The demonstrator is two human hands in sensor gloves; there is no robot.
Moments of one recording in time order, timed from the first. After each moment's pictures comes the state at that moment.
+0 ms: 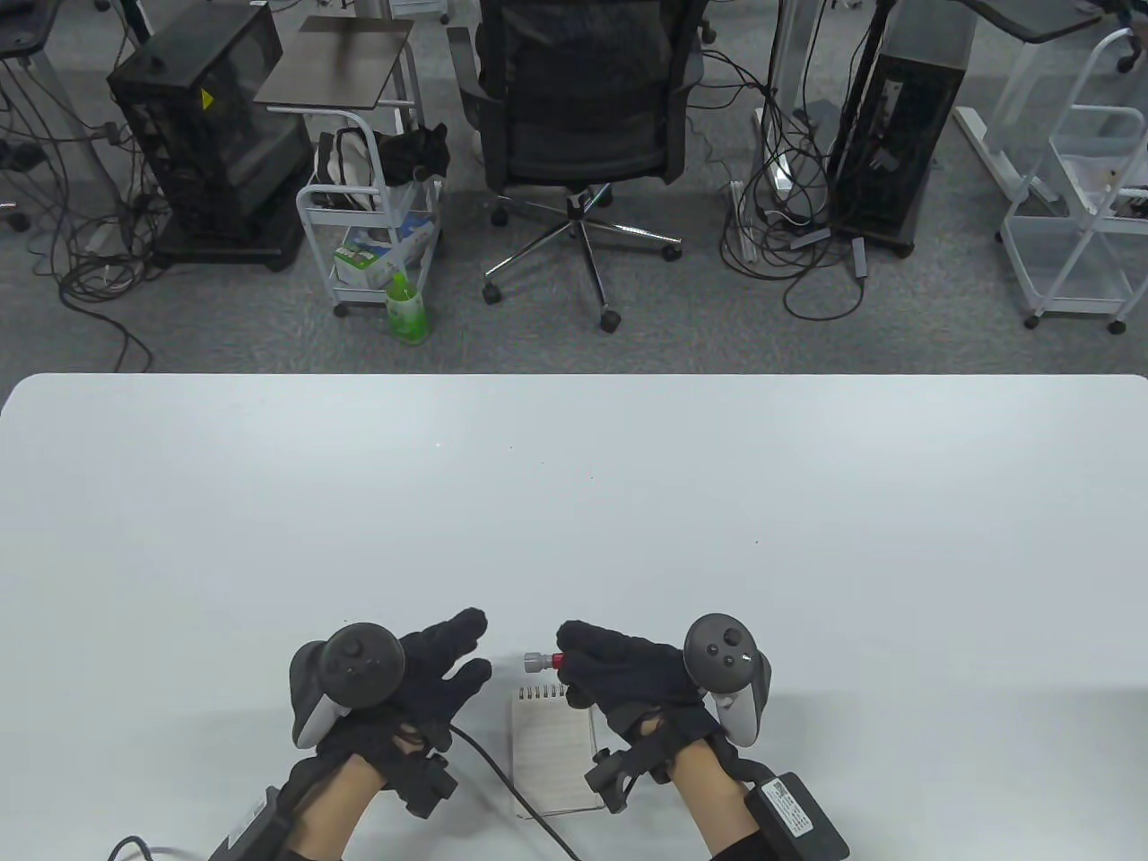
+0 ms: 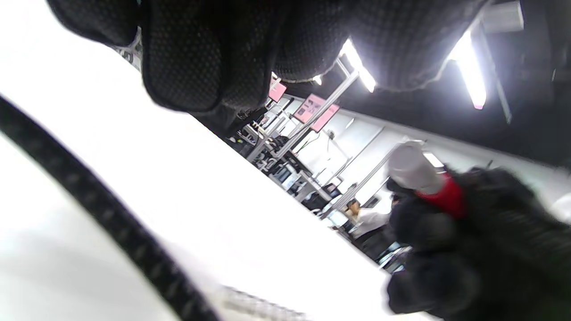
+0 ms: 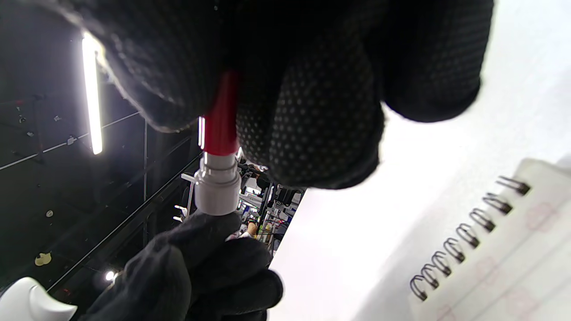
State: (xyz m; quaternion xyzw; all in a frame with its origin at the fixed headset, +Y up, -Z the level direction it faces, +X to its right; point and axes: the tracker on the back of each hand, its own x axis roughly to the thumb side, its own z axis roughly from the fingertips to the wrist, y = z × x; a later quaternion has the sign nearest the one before) left_hand -0.224 -0.736 -0.287 -0.02 -0.17 0.33 0.93; right_hand 0.075 -0.771 -0.299 0.11 0.05 0.79 0.60
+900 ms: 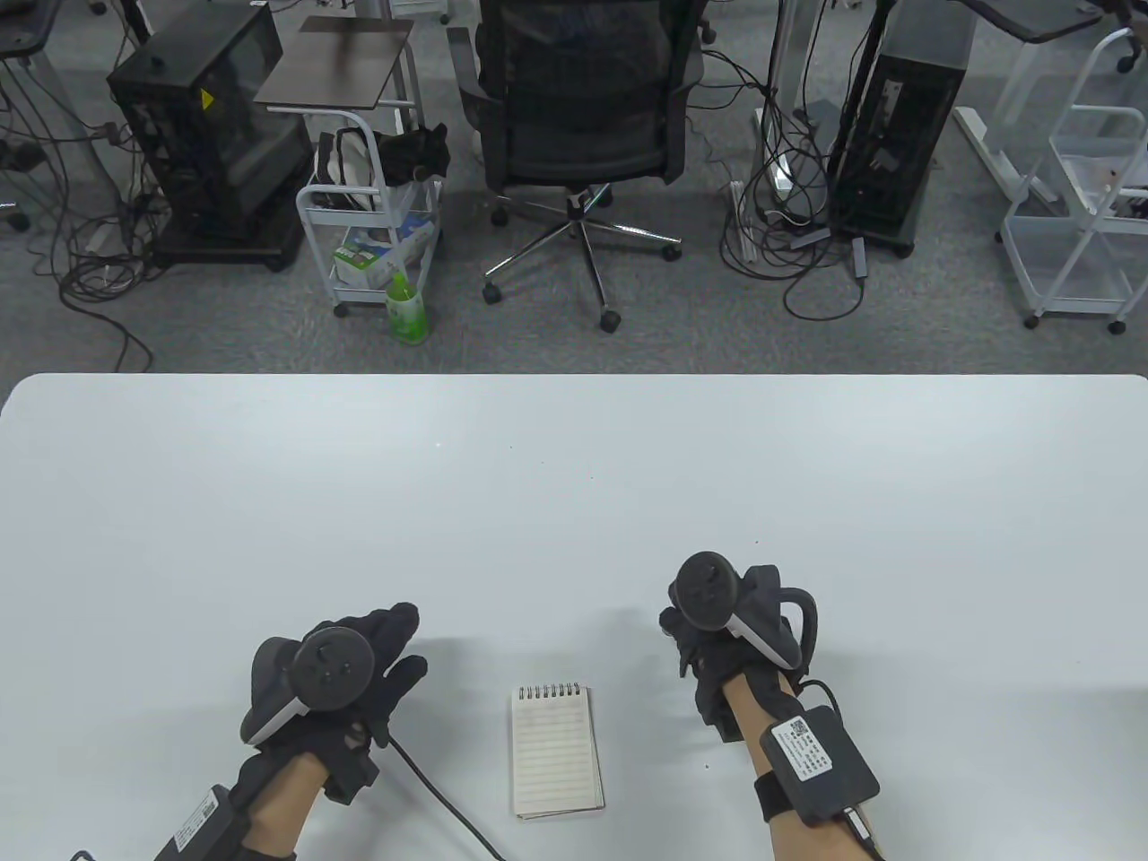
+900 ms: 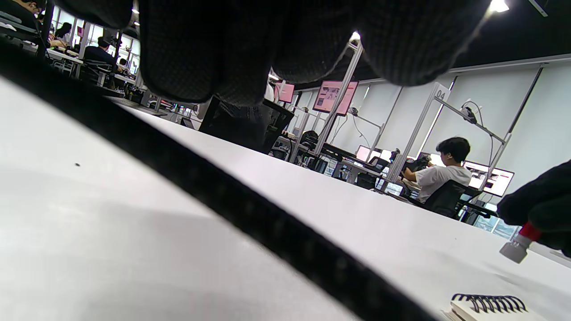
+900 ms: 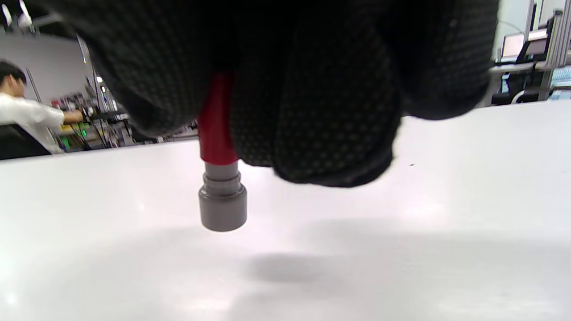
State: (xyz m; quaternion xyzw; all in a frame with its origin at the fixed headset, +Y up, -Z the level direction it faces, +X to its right) left_hand -0.272 -0.739 -0.294 0.00 -0.14 0.18 0.97; right_hand 0.119 -0.738 -0.351 0.04 0.02 1.00 0.07
